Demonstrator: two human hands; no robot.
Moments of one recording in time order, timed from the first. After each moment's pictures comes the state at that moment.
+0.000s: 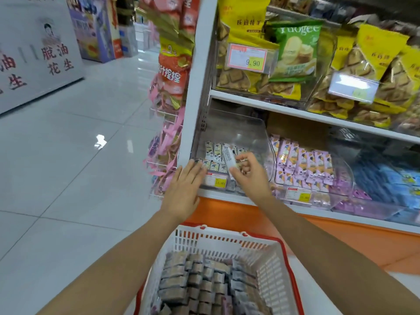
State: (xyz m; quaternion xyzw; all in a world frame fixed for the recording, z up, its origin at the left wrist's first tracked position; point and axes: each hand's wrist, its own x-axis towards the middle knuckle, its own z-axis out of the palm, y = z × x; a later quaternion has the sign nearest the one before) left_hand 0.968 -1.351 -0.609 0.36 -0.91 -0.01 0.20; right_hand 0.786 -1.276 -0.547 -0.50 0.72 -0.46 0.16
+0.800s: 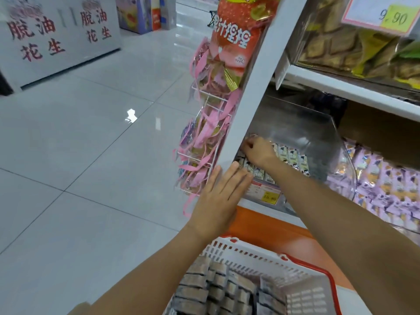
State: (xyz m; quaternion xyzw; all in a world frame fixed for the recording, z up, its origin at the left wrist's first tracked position) left_hand 0.957 -1.386 -0.662 0.30 -0.90 0.05 0.32; right_hand 0.771 -1.476 -0.603 -0.58 0.80 -0.15 0.10
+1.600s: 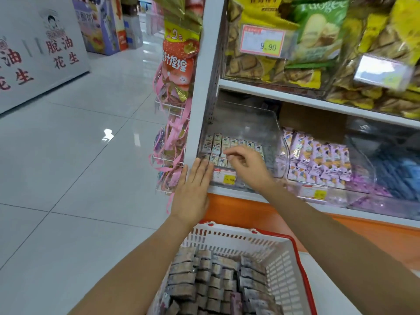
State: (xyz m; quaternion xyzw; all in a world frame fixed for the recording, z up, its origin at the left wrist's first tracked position) left_hand 0.962 -1.347 -0.623 0.38 -0.91 0.01 0.18; right_hand 0.787 -1.314 -0.550 -0.61 0.69 -0.38 0.13
